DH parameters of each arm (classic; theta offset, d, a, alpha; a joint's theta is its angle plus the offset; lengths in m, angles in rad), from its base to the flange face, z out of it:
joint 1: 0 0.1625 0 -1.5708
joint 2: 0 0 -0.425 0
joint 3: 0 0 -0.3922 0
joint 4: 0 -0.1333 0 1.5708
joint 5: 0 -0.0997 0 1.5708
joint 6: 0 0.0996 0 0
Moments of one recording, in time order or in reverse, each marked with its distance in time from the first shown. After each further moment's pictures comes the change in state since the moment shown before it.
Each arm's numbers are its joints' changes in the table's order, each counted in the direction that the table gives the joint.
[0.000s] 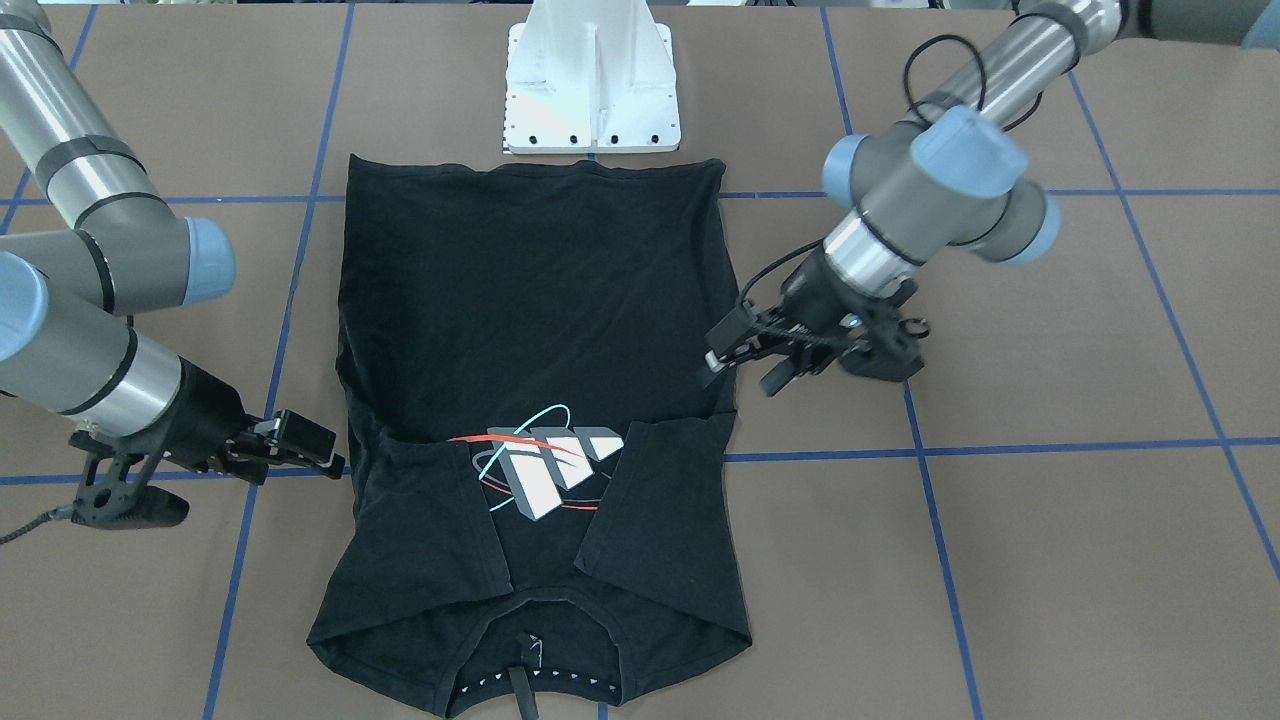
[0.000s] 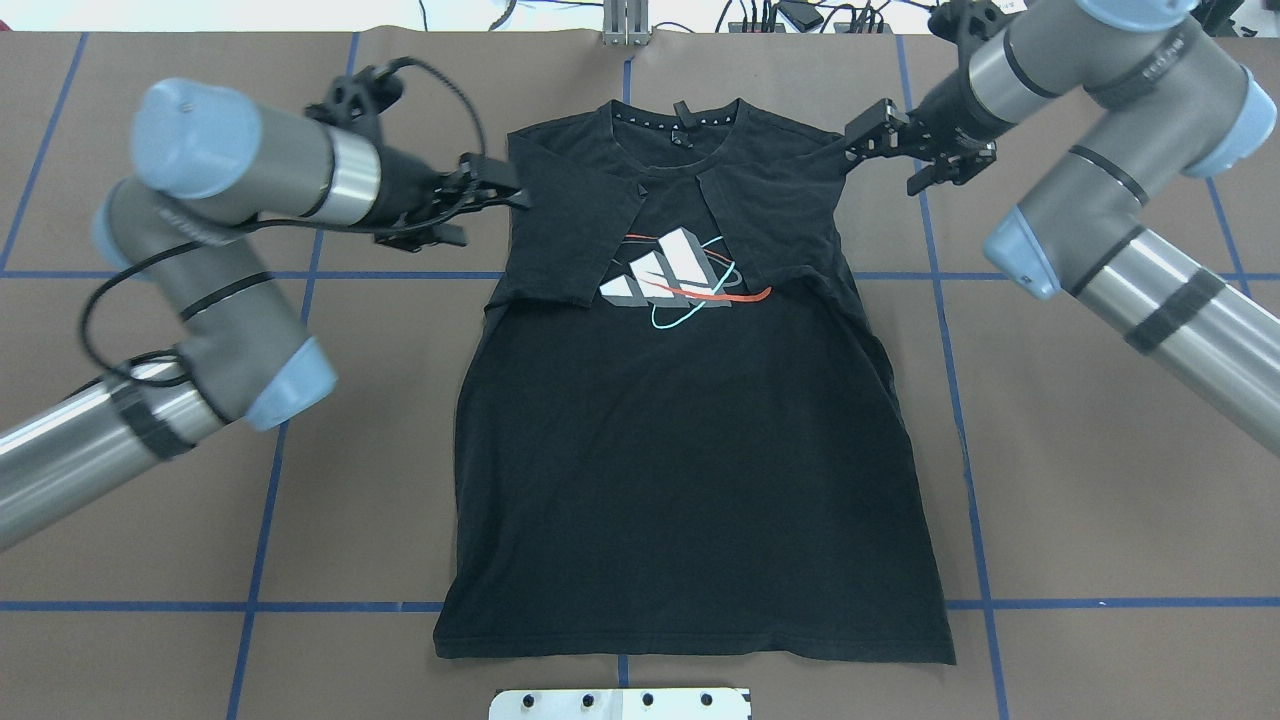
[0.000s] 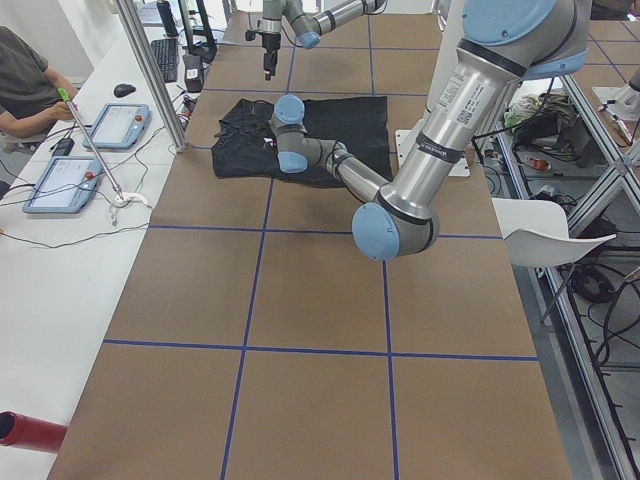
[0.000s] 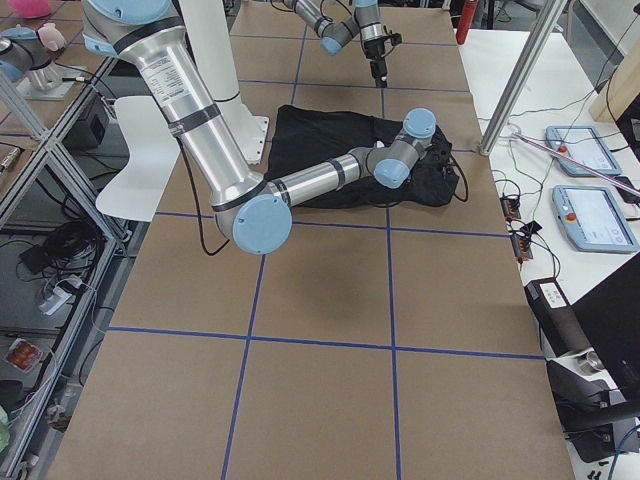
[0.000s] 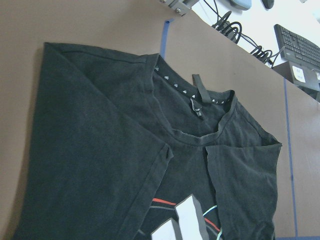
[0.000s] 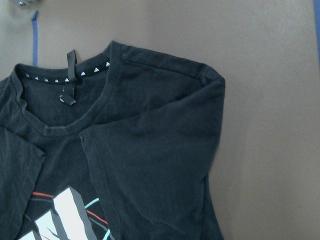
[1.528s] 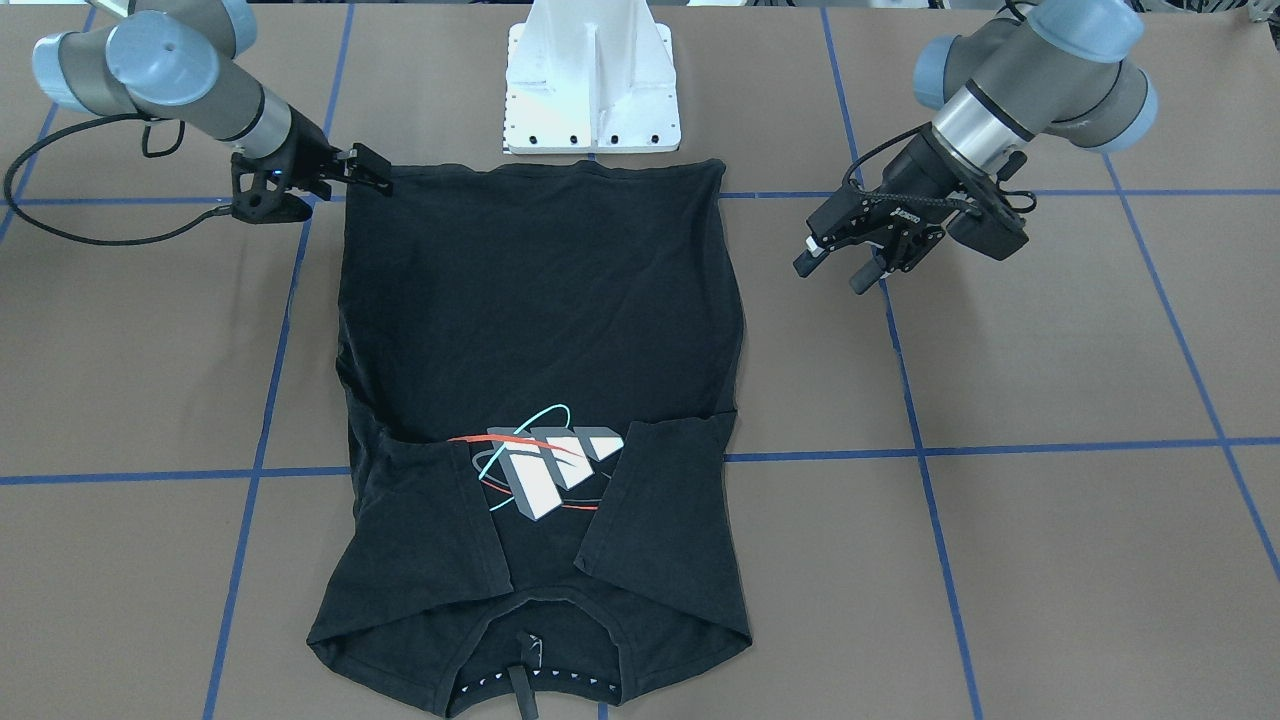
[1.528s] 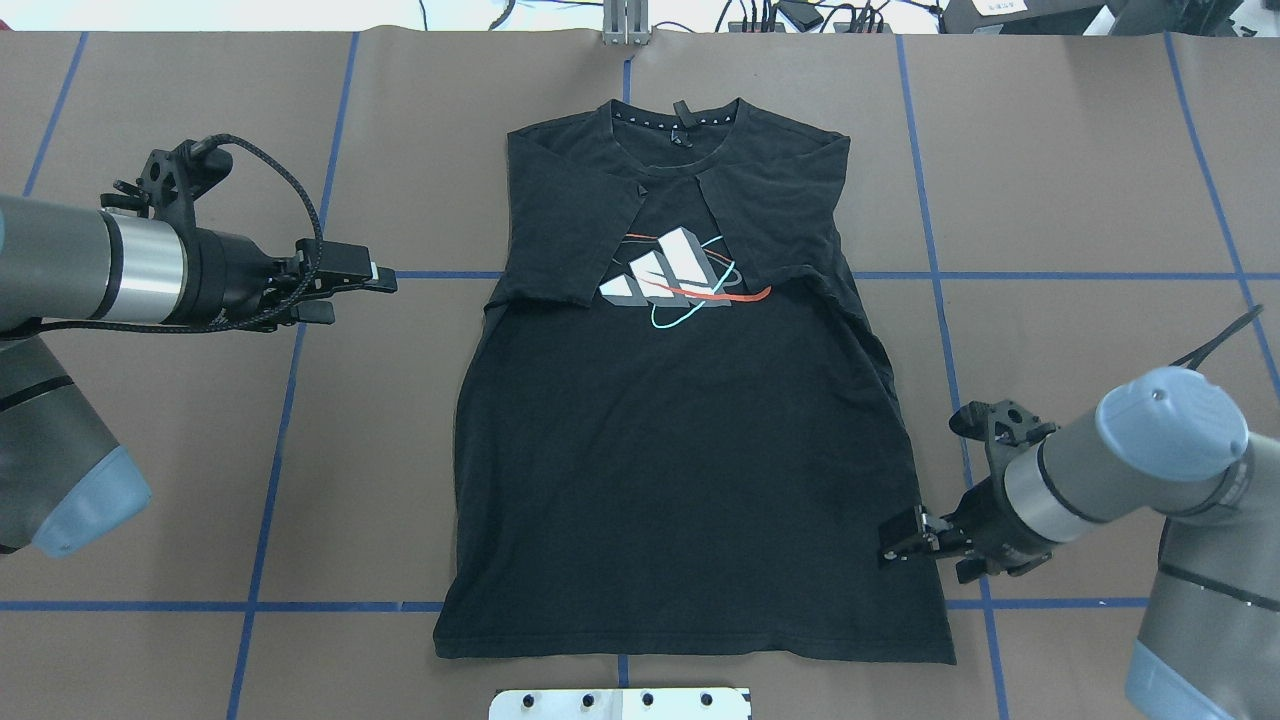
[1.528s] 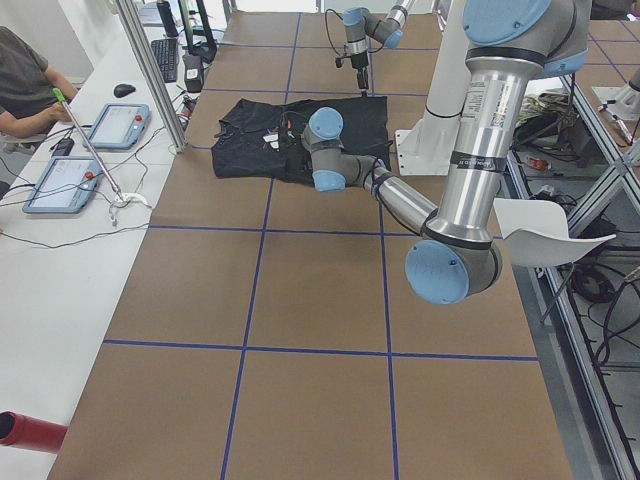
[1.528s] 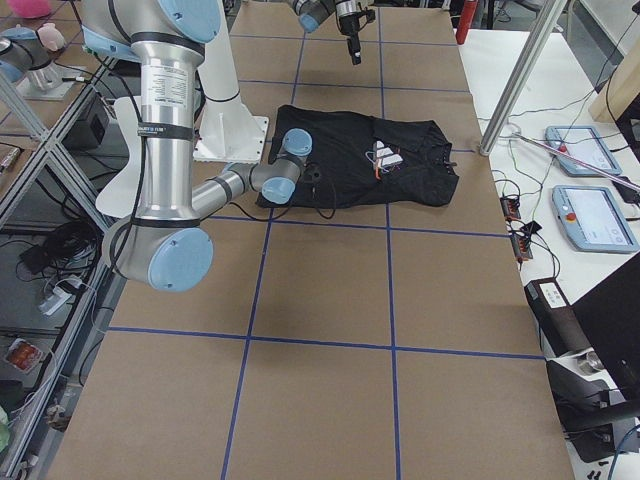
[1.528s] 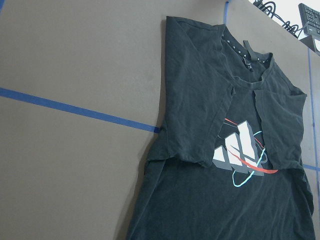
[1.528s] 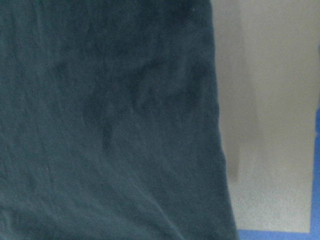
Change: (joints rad) left arm 0.011 -0.251 0.261 -0.007 -0.003 0.025; right arm -0.556 0.558 -0.558 0.000 0.159 0.318
